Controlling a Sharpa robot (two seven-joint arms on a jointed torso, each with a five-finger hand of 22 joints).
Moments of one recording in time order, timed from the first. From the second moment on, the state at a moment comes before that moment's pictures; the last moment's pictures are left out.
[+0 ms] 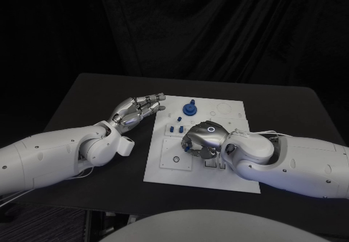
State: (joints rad) left arm 1.13 -0.89 -0.21 1.49 -0.15 0.00 0.67; left_hand 1.64 0.16 -0.08 0.28 0.51 0.63 0.13 0.07 0.12 0.17 0.14 0.32 0.05 0.10 0.13 0.03 0.03 0.16 0.19 0.25 0.06 0.45; right arm 1.16 -0.73 -0.25 1.70 -1.81 -0.33 -0.17; right_hand 1.53 -0.11 0.30 0.13 0.37 1.02 0.12 0.16 0.54 1.05 0.06 0.37 0.38 1.44 -0.01 1.29 1.26 0.11 1.37 0.09 1.08 1.31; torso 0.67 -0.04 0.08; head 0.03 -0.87
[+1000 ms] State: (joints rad) left arm 1.13 -0.89 -0.21 1.49 -0.15 0.01 0.66; left_hand 1.64 0.17 -0.08 0.28 0.51 0.64 0.13 0.07 0.12 0.17 0.14 0.32 0.05 0.10 0.14 0.03 0.03 0.16 0.19 0.26 0.06 0.45; right arm 1.15 -0.70 -0.25 1.67 -1.82 -0.30 -0.17; right_hand 1.50 -0.14 0.28 0.16 0.23 0.89 0.12 0.06 0.46 0.96 0.08 0.34 0.37 1.43 0.00 1.27 1.24 0.11 1.36 0.10 1.04 1.31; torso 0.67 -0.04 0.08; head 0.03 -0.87
